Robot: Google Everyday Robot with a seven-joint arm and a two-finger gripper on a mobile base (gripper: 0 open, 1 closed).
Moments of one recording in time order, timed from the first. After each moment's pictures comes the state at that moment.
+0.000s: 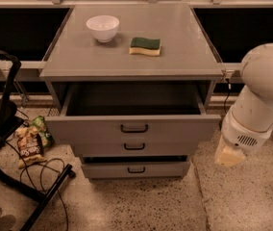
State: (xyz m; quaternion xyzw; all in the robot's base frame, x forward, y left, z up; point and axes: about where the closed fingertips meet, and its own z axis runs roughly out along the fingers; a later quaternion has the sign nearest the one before) arm 0.408 -0.221 0.768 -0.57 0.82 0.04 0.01
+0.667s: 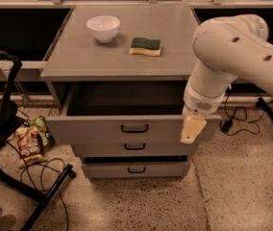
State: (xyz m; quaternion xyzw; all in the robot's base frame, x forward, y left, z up) arm 0.508 -0.149 0.787 -0.64 0.77 0.00 0.07
